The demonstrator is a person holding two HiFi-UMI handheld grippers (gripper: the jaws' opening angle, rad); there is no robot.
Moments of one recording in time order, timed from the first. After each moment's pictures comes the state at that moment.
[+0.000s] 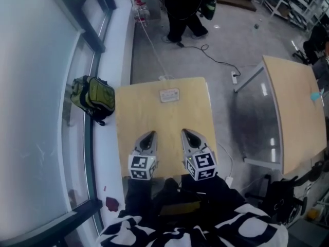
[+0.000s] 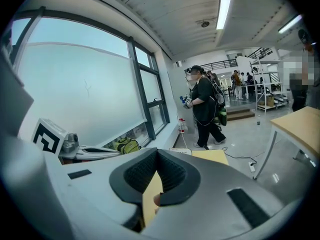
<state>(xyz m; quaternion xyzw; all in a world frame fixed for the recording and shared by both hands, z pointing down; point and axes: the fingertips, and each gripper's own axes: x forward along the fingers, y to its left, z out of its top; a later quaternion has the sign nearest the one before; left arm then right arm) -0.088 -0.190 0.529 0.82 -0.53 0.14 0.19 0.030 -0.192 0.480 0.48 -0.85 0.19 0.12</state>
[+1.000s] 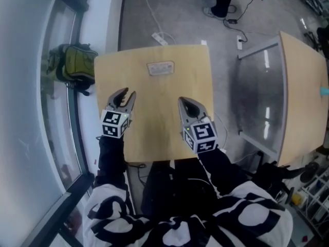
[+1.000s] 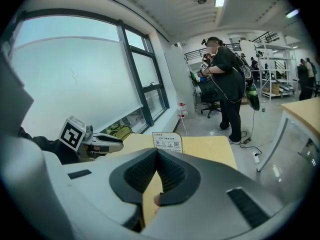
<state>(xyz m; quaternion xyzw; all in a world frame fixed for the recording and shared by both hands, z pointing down) -0.147 -0.307 0.640 0.82 -0.47 0.25 0.20 0.045 -0.280 0.570 0.45 -0.84 0.24 0.18</state>
